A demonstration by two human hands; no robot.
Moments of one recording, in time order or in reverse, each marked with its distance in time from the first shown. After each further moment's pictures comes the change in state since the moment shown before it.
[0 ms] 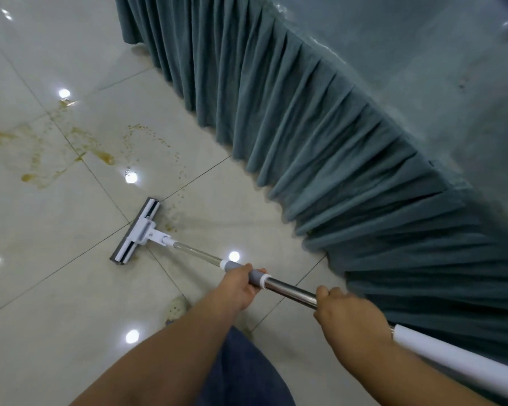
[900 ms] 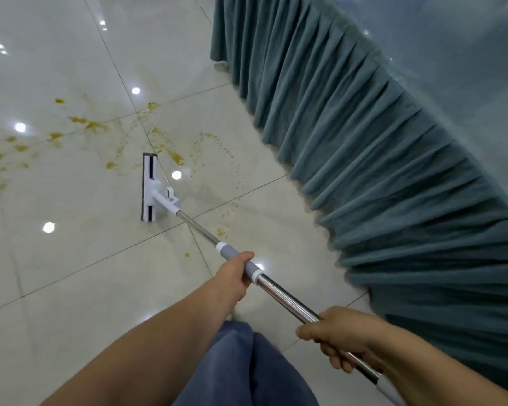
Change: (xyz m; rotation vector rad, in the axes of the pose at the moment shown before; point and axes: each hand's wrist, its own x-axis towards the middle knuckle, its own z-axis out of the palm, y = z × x) left_hand -0.051 0.152 -0.111 -0.041 0.059 0.101; right_hand 0.050 -0.142 -0.098 0.797 -0.804 0.213
